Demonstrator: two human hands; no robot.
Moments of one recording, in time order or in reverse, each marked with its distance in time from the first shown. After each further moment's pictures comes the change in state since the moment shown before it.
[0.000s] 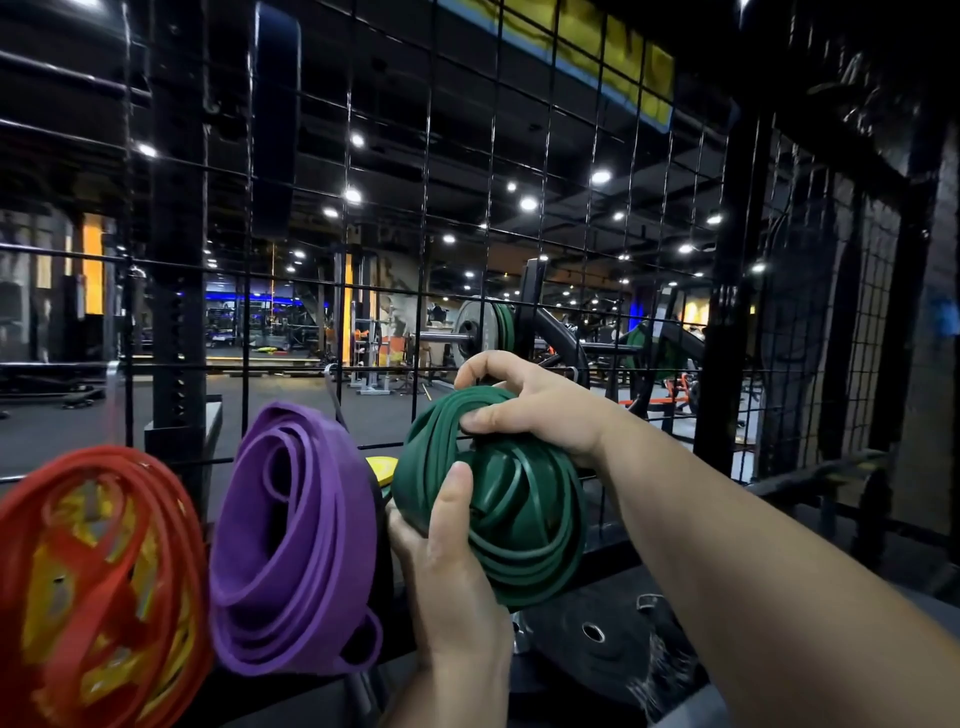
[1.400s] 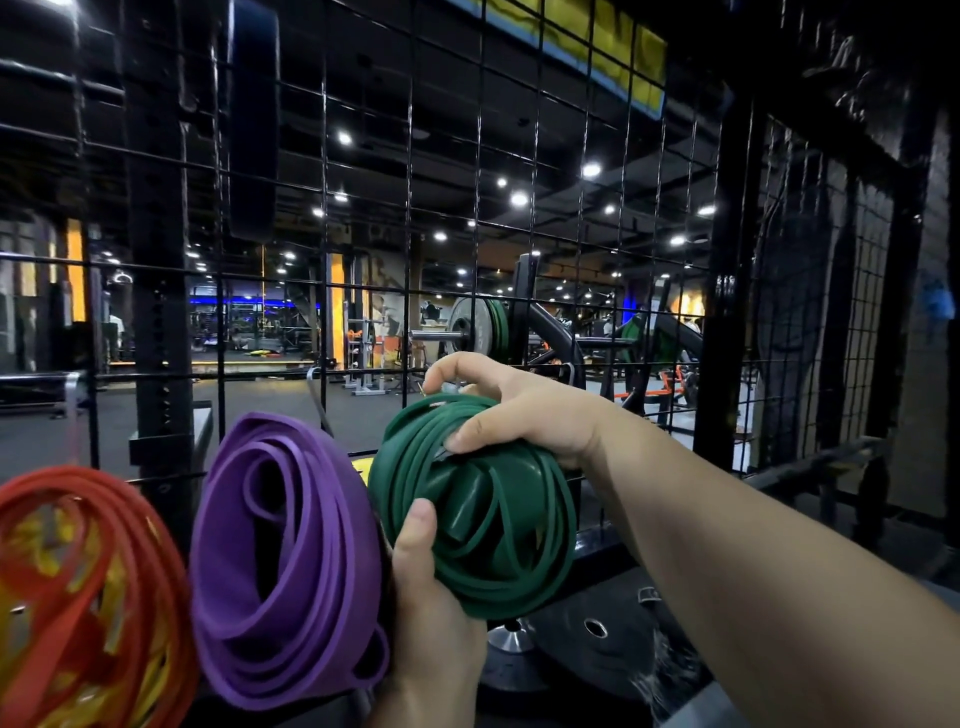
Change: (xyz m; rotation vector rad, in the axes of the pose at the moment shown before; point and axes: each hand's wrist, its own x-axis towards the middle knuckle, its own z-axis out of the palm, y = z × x) left_hand 0.025 -0.011 -0.026 -0.124 -0.453 -0.060; right_hand 0.003 -0.006 0.006 0.112 -0.184 -0.008
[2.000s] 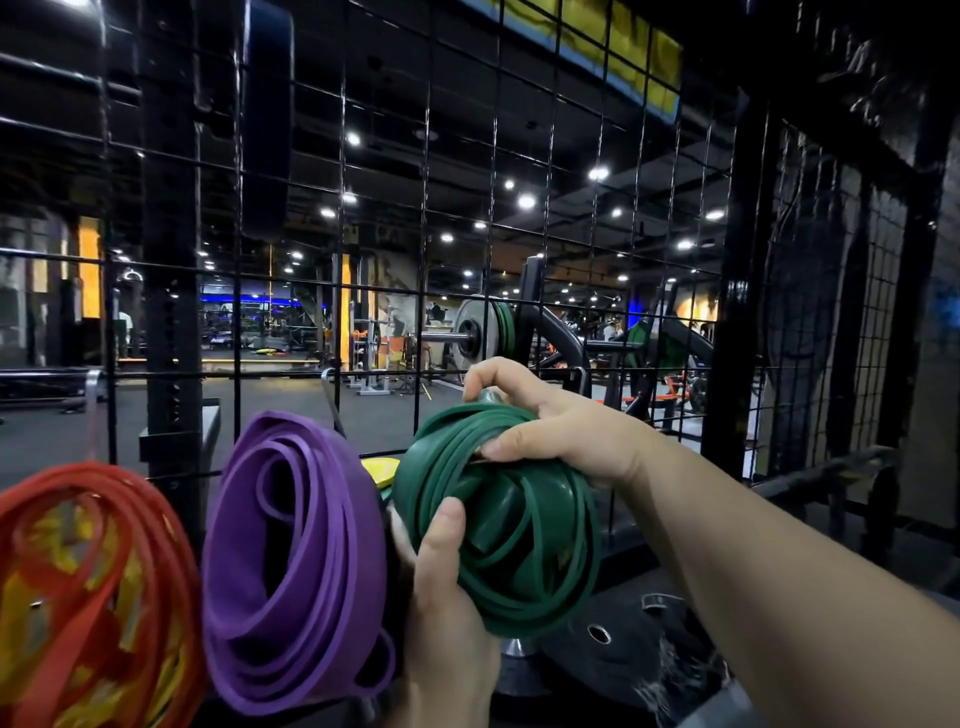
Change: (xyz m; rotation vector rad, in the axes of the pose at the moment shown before) left_hand -0.001 0.000 -0.004 0.048 -0.045 0.008; right_hand -0.018 0.009 -0.002 -0.064 0.040 -0.080
